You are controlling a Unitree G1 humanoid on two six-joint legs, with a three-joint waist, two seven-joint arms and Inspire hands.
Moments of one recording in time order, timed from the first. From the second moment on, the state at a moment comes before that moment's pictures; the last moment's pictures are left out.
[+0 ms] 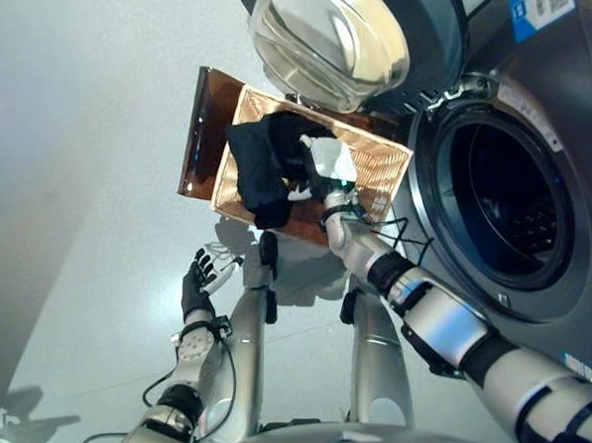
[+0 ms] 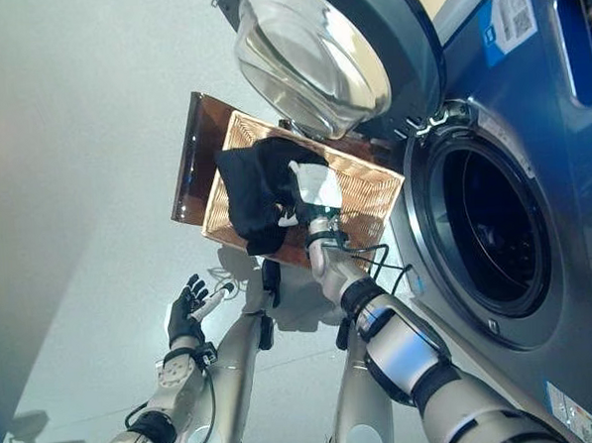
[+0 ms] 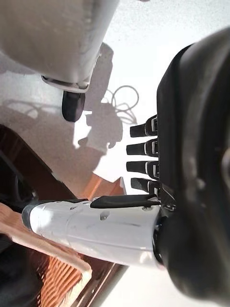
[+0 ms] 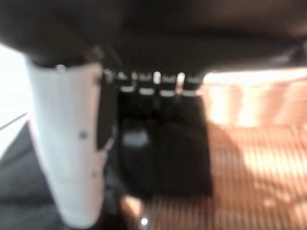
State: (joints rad) left arm -0.20 0.19 -0.30 0.91 -0.57 -0.40 0.31; right arm -0.92 -0.11 0.61 1.06 -0.52 0.06 -0.61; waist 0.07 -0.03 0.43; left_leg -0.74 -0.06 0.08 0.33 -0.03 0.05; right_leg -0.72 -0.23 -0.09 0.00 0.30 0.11
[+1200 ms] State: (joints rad) left arm -0.20 0.19 -0.28 0.89 -0.58 -0.40 0.28; right arm -1.02 -0.11 0.60 1.12 -0.41 0.04 -0.52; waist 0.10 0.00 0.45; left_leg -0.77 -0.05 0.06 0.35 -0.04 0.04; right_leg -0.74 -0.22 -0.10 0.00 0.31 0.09
